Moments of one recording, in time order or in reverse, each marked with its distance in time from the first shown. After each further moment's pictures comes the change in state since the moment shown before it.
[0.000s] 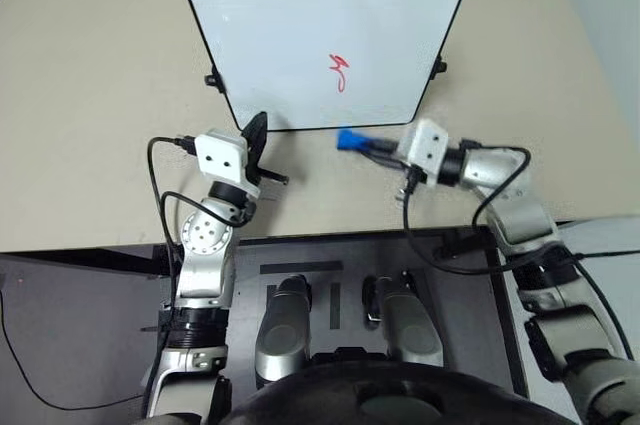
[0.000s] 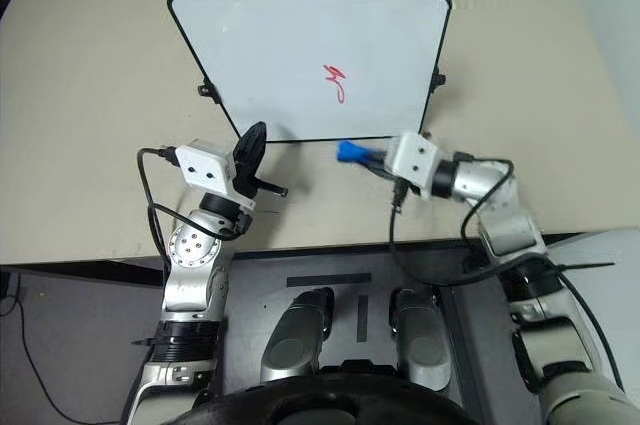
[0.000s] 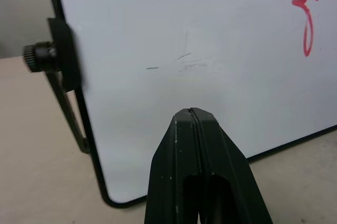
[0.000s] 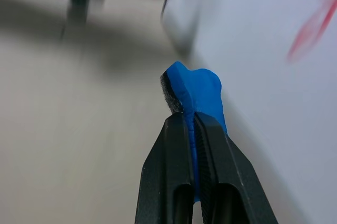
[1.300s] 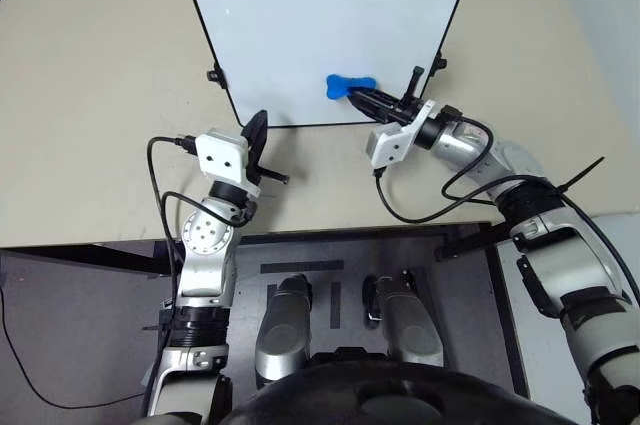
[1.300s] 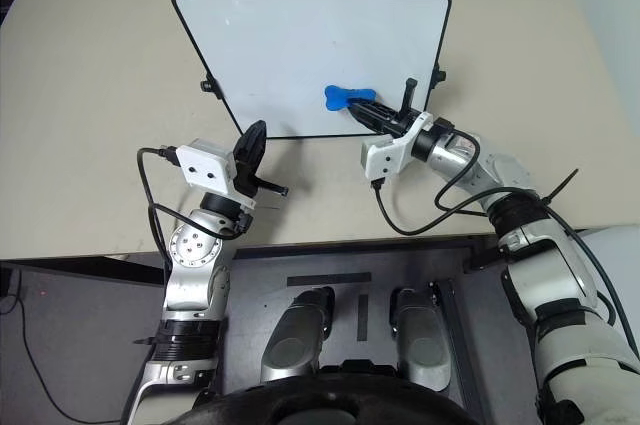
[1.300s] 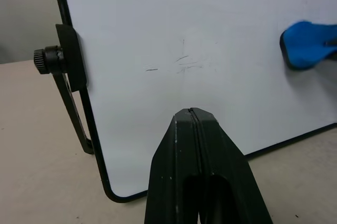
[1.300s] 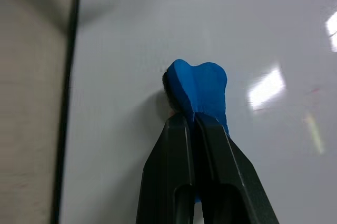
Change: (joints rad) left arm 0.002 -0.002 0.000 0.007 0.006 -0.020 0.005; right arm -0.309 -0.019 0.183 0.700 -0.750 -0.722 -0.794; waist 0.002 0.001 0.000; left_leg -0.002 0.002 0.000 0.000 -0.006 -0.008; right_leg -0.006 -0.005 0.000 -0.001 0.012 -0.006
